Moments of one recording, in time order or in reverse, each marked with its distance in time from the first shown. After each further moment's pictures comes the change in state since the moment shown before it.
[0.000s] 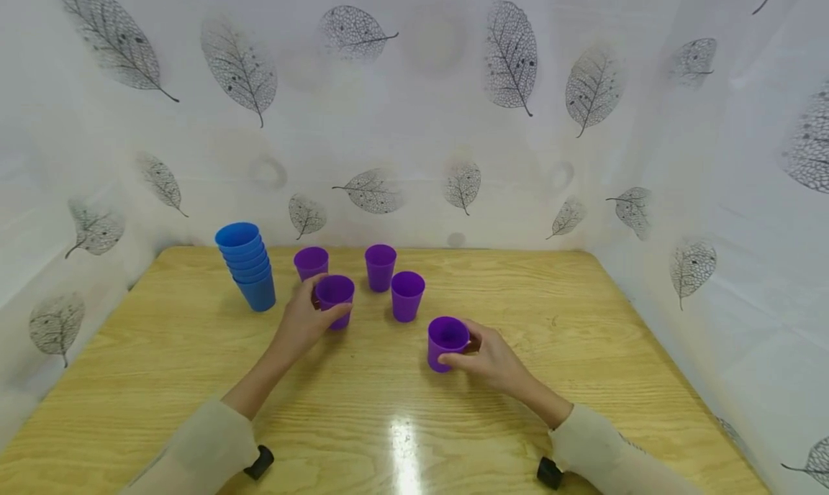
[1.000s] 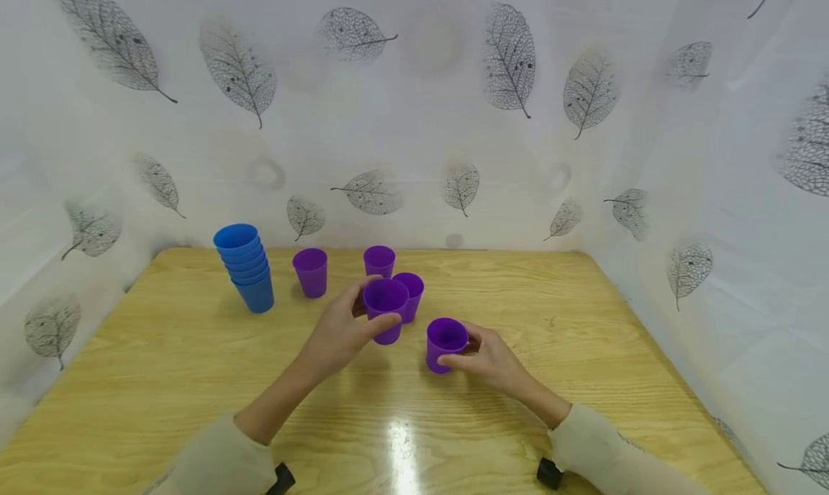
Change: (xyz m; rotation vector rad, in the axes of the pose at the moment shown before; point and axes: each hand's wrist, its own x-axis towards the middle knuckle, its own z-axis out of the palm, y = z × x) left_hand -0.036 0.066 0.033 -0.194 -0.174 0.131; right_hand 0.000 0.000 0.000 -0.018 -0.006 0.032
